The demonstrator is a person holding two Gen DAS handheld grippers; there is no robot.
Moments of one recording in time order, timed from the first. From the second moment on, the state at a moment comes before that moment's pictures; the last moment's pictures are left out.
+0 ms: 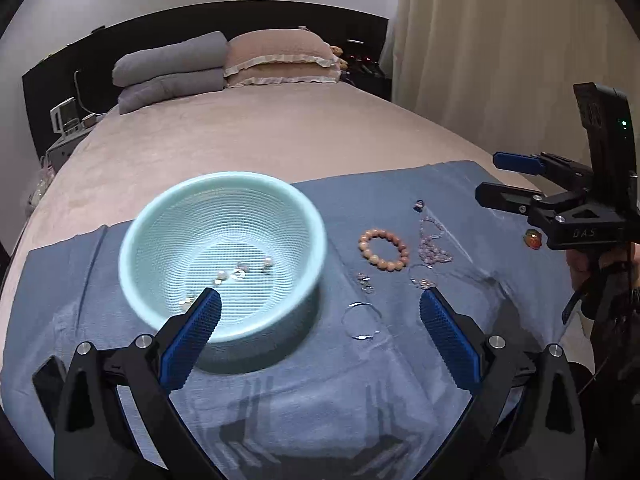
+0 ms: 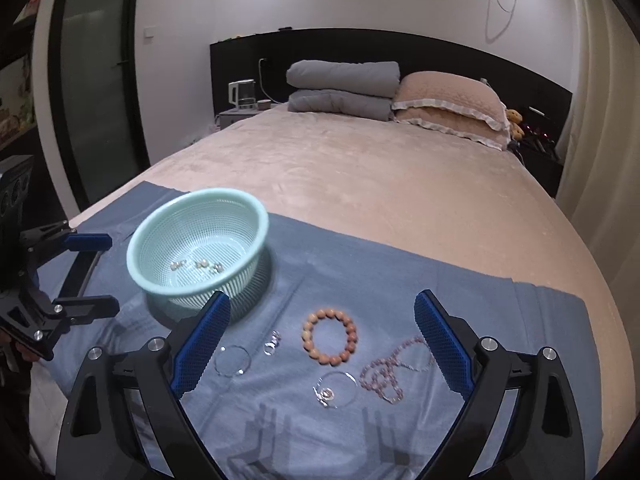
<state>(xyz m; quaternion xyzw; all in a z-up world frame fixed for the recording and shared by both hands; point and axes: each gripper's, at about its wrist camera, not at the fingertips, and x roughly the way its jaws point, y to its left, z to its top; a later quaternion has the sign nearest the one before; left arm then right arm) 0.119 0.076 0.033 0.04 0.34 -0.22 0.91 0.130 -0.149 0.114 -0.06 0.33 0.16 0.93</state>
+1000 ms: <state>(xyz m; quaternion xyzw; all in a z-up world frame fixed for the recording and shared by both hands) 0.189 -0.037 -0.041 0.09 0.38 -0.21 0.89 0.182 -0.245 -0.003 -0.06 0.39 0.14 0.91</state>
